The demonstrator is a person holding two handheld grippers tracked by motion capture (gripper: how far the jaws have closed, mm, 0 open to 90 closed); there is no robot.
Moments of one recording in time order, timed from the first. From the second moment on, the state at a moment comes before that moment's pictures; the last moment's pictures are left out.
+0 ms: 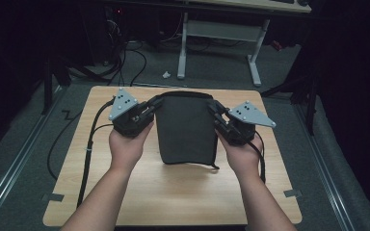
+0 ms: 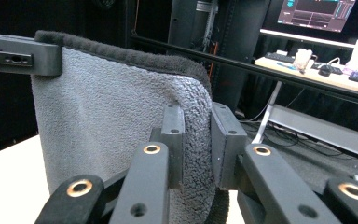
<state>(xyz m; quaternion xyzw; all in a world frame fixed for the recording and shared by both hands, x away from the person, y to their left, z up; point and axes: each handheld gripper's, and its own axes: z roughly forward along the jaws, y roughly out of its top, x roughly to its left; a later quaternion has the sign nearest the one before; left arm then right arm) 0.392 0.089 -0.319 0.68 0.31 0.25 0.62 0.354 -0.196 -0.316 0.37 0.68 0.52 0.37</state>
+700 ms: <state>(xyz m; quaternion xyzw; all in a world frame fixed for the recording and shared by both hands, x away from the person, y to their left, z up) 0.482 0.076 -0.292 0.69 0.32 0.29 0.58 0.435 -0.194 -0.294 0.38 0.69 0.50 0.37</state>
